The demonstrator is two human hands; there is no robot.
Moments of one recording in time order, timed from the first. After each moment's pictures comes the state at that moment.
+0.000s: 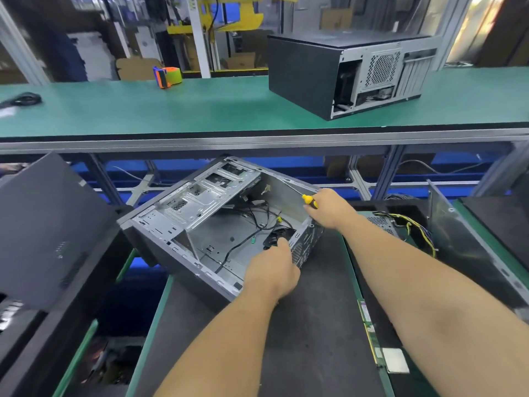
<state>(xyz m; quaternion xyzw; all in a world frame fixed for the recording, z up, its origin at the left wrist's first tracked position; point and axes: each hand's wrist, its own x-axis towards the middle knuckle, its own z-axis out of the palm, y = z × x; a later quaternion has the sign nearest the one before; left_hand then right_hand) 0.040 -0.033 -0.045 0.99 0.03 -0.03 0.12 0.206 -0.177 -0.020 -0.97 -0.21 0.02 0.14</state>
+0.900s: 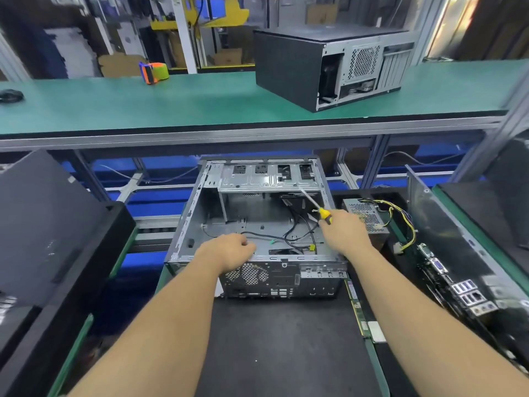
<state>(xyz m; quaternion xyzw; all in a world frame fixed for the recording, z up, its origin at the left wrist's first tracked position) 0.040 0.044 -0.038 0.98 0.07 -0.14 0.15 0.096 -0.217 -0.019 -0.97 0.00 0.02 0.25</state>
